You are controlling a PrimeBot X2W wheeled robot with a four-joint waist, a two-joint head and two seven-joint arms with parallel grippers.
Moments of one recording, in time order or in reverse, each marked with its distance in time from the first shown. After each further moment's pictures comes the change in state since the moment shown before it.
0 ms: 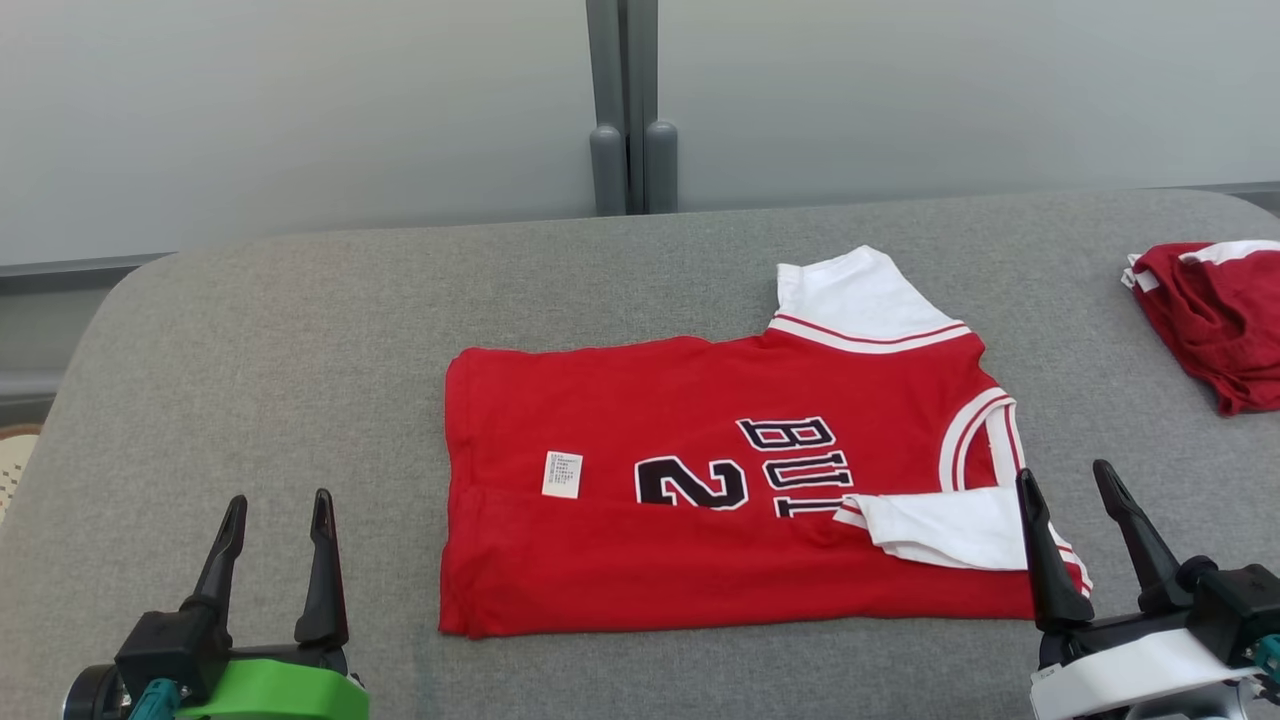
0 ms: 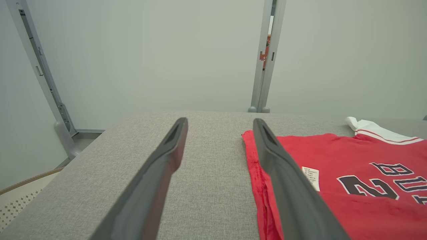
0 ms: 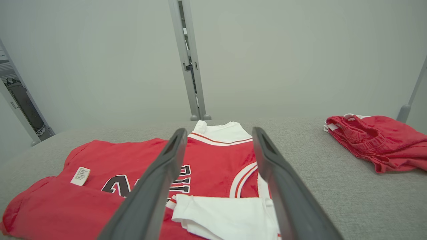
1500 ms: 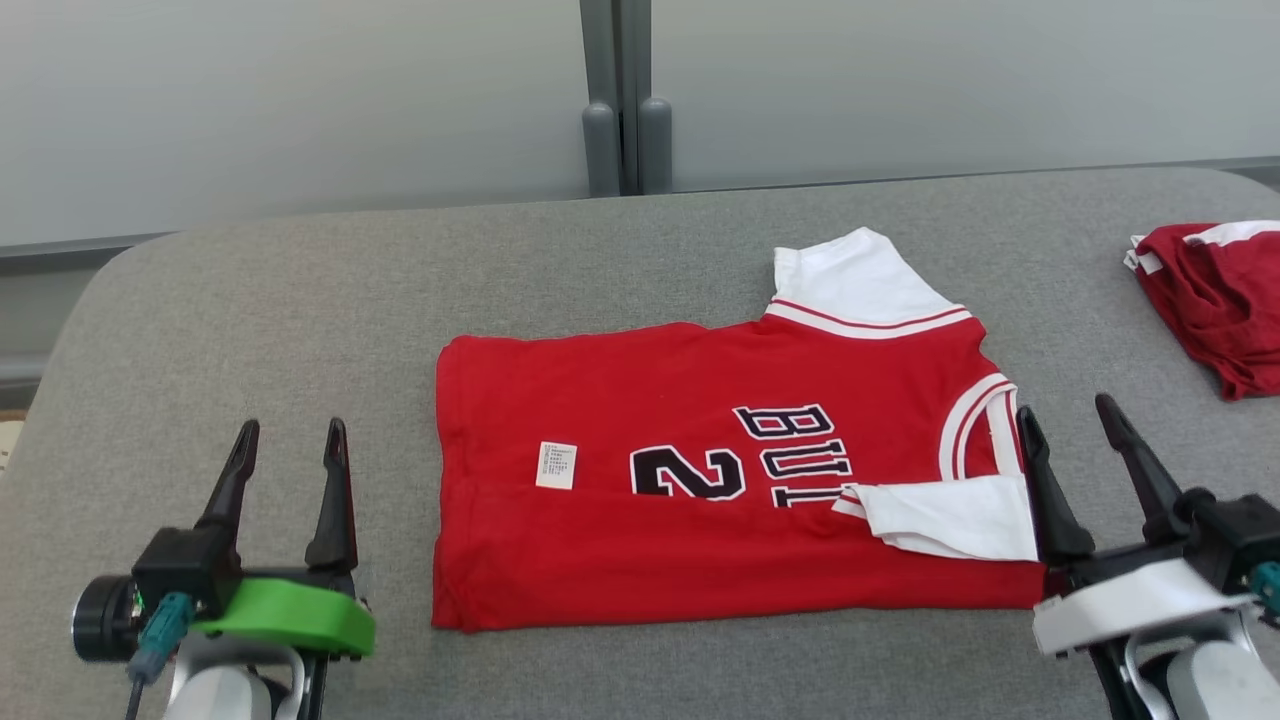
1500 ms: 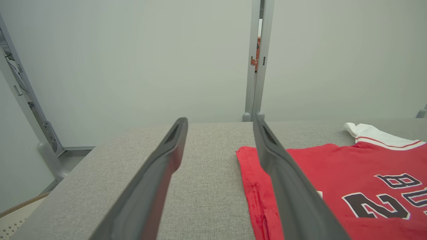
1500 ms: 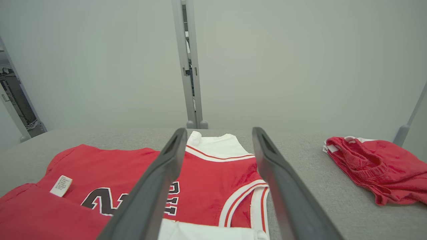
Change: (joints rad) left arm -0.132 -0.015 0.007 0.082 0.056 -0.050 0.000; right arm -0.104 -0.033 0.009 0.046 -0.030 0.000 0.001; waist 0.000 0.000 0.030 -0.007
